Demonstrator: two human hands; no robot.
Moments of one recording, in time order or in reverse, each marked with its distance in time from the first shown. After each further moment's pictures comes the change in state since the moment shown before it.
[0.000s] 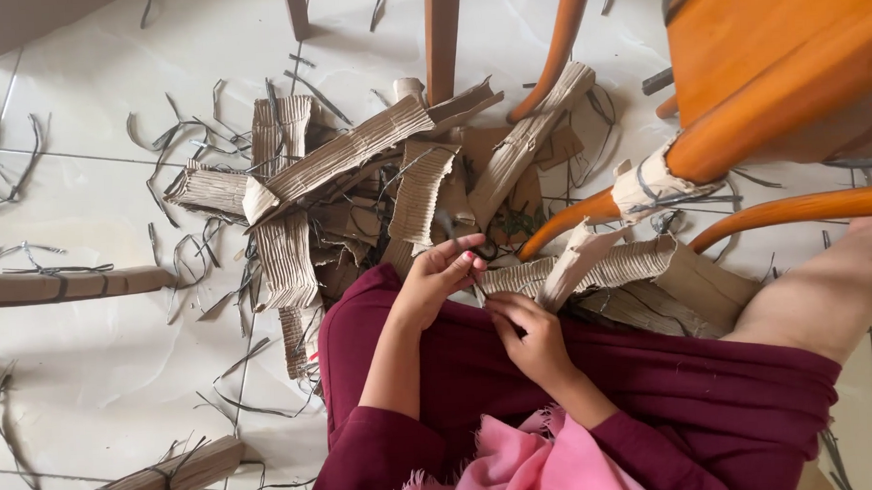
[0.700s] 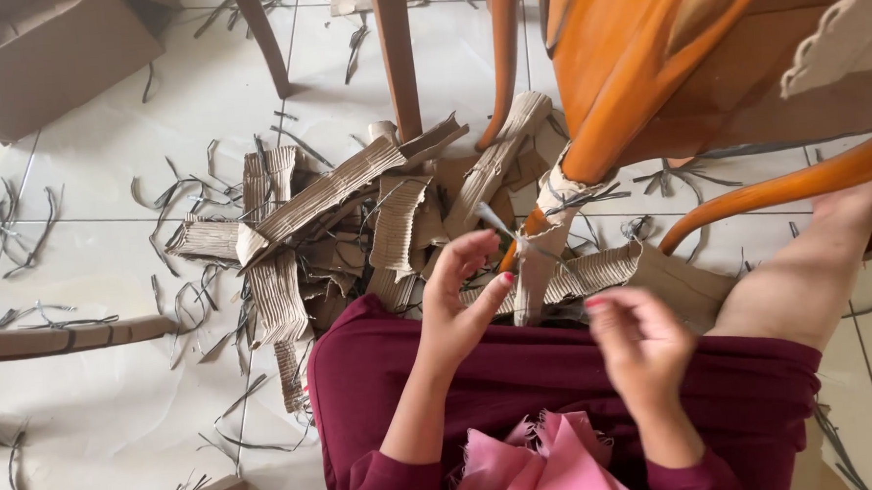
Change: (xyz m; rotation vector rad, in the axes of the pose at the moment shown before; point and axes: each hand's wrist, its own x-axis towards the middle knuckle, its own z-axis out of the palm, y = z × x) left_hand -0.057 0.072 0.116 0.352 0.006 0.645; right_hand 0.004 -0.064 -0.142 0.190 0.341 0.169
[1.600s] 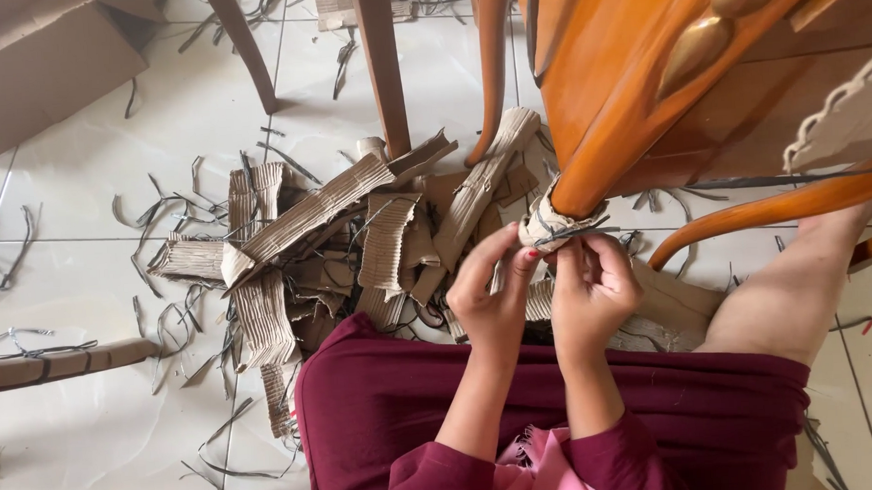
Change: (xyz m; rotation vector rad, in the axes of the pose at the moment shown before) left_hand 0.041 -0.015 0.071 0.142 0.560 0.262; right_hand 0.079 -0.019 0.077 -0.063 0.463 -0.234
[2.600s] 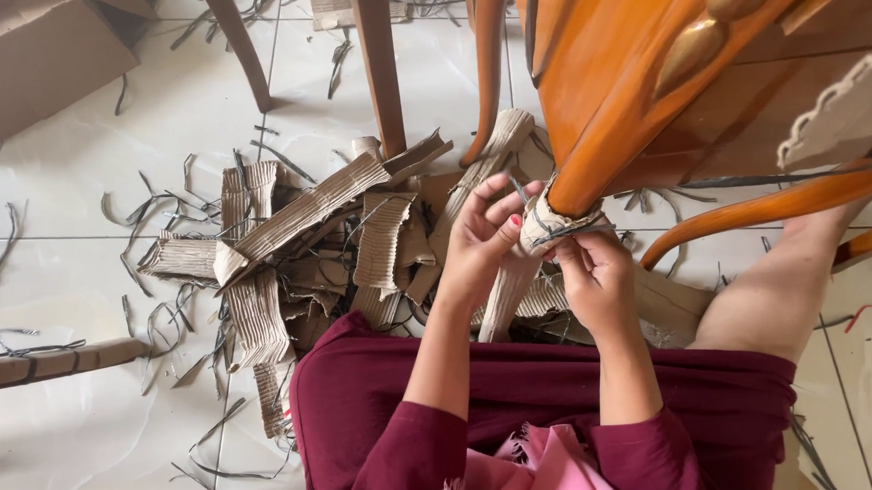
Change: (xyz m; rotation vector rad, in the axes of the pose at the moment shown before) left_hand 0.035 -0.058 0.005 -0.908 -0.440 -0.599; right_hand 0.021 0.021 -0.028 -0.018 -0.457 0.021
